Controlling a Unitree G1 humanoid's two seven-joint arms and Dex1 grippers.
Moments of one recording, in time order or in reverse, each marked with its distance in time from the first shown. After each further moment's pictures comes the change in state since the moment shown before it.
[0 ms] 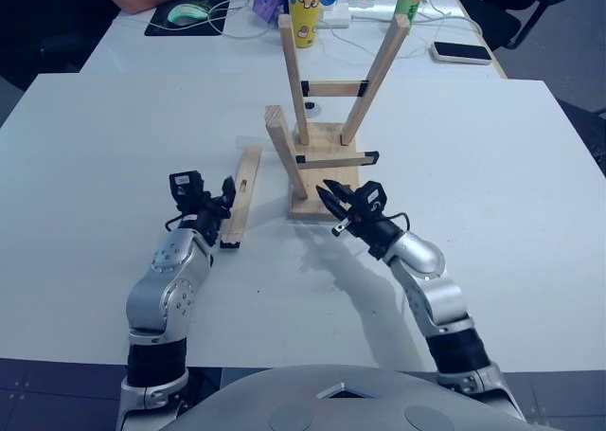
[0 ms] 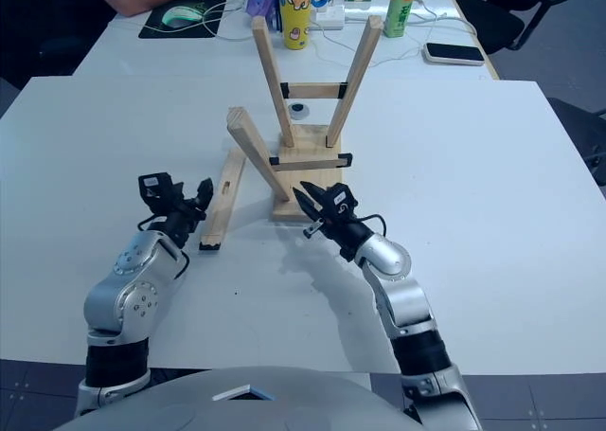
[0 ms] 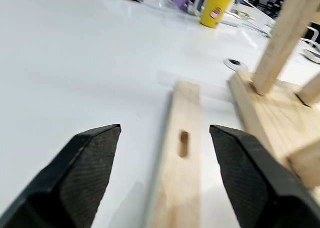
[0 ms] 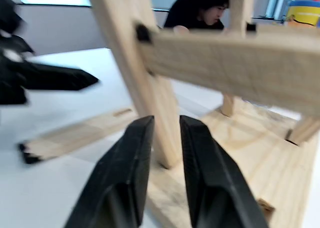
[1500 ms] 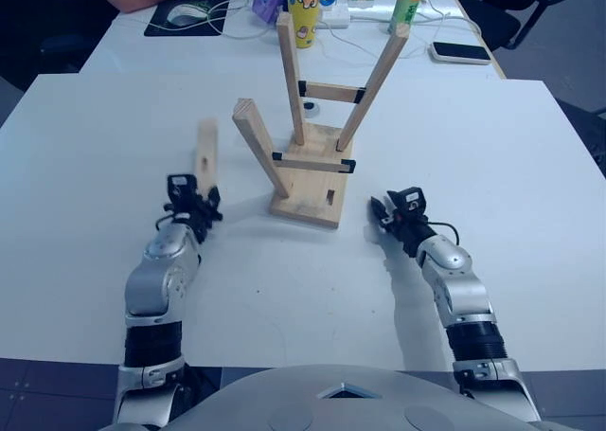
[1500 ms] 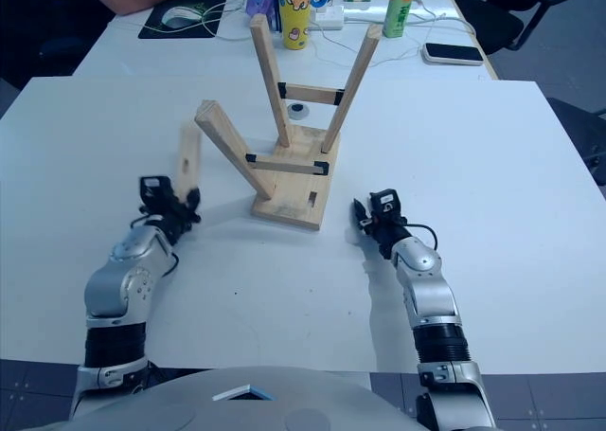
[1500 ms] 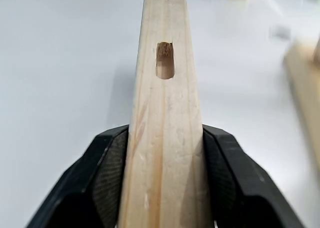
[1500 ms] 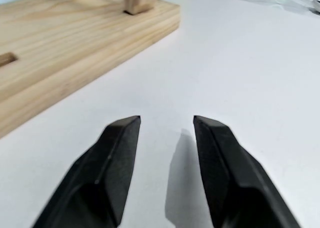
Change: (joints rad) left arm -0.139 0.049 0.113 0.175 0.223 -0.135 -0.101; right arm -0.104 -0.007 -0.215 0.377 -0.120 0.032 -0.209
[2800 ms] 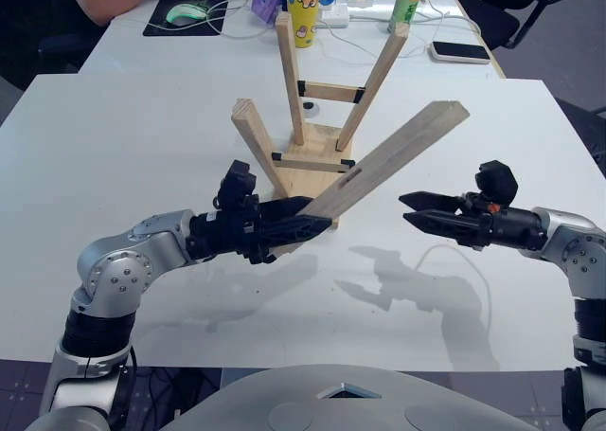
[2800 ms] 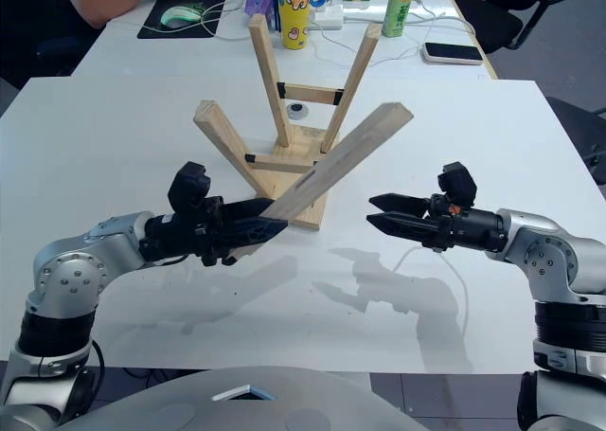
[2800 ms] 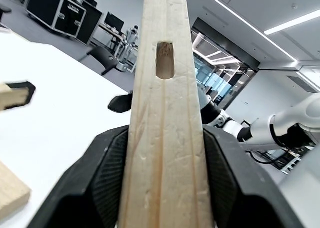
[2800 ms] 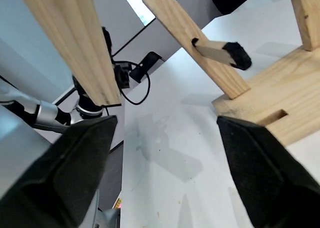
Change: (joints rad) left arm -0.063 0.373 -0.200 -0.167 -0.942 0.293 -0.816; right arm -0.084 -0.511 -0.194 -0.189 0.819 0.709 0.963
